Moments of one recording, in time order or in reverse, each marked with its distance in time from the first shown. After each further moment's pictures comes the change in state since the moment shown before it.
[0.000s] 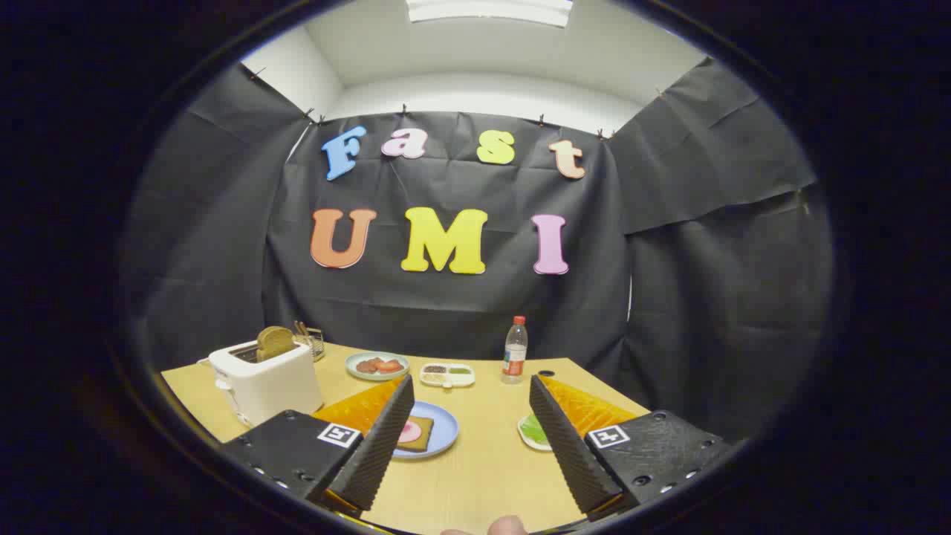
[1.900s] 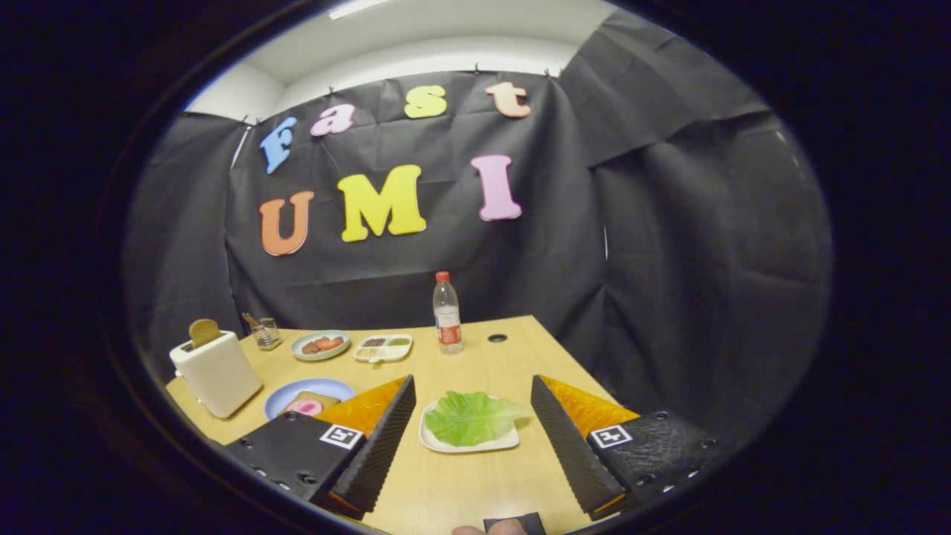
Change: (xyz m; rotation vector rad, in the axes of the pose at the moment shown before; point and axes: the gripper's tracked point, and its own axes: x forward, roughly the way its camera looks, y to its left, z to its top) arm 0.104 -0.211 -0.078 0.228 0.268 0.016
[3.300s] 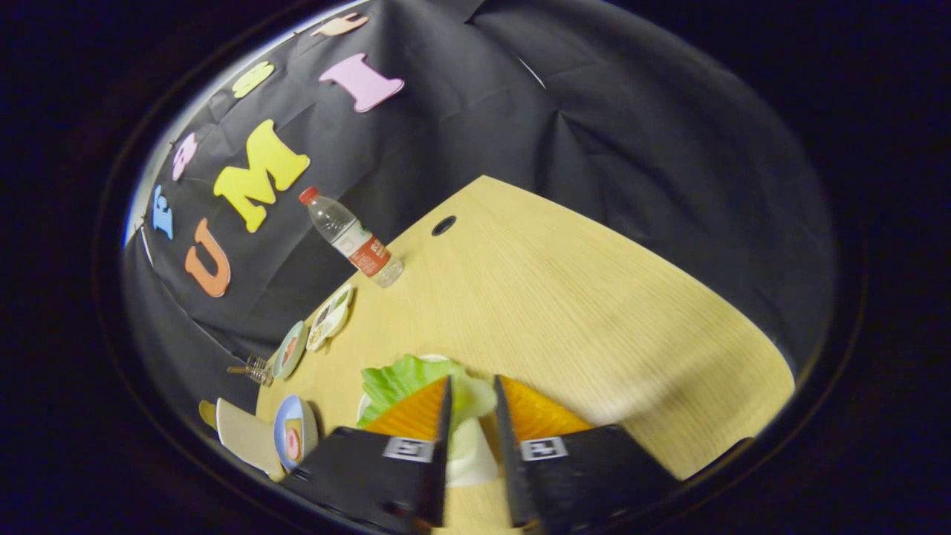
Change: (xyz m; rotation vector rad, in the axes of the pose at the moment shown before) arm 0.156 -0.060 -0.094 0.484 0.424 -0.011
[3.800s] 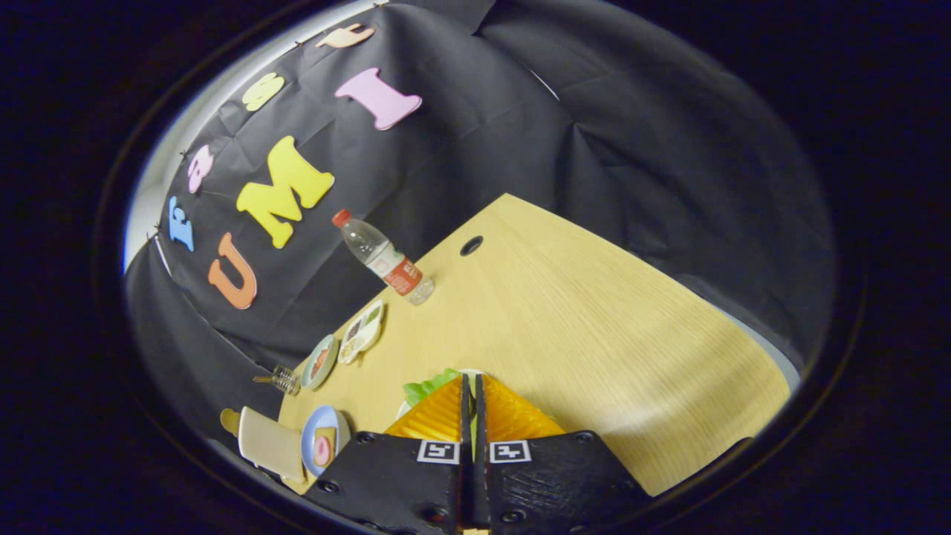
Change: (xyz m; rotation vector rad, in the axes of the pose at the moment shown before) arm -0.035 0.037 0.019 -0.032 -0.065 0.100
